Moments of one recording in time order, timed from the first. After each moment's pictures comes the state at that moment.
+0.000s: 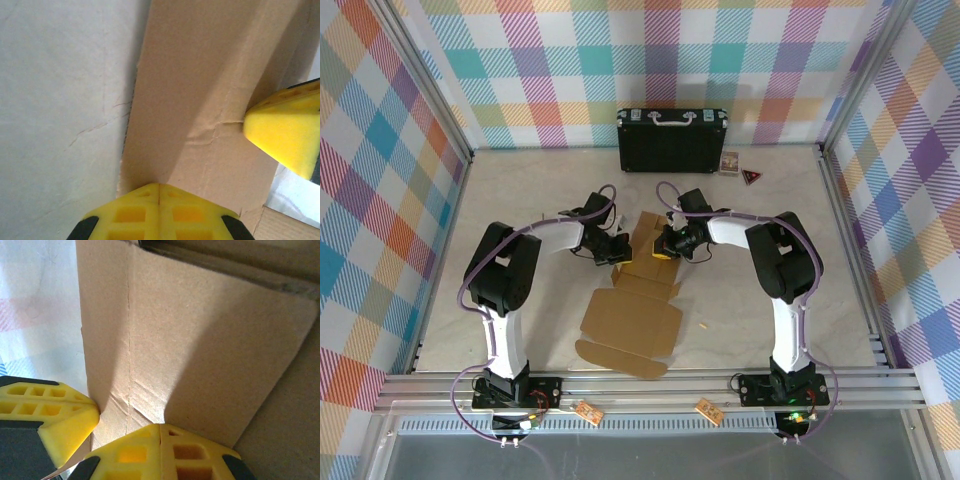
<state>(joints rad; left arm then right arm) -0.43 1.96 1.22 -0.46 0.47 -0.48 0.46 2.05 1.25 -0.30 -0.61 0.63</state>
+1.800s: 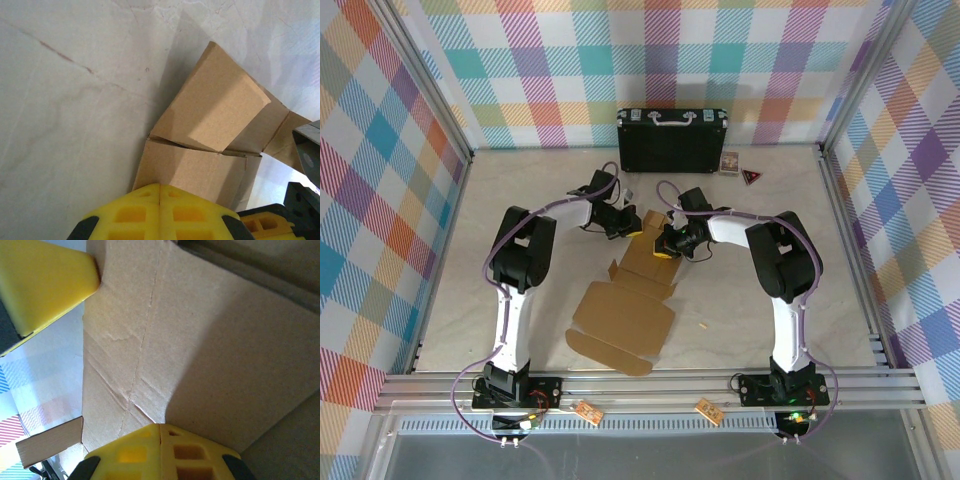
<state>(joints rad) -0.39 2.23 1.57 -0.41 0.57 -0.54 0.47 2.06 1.27 -0.33 -0.61 0.62</state>
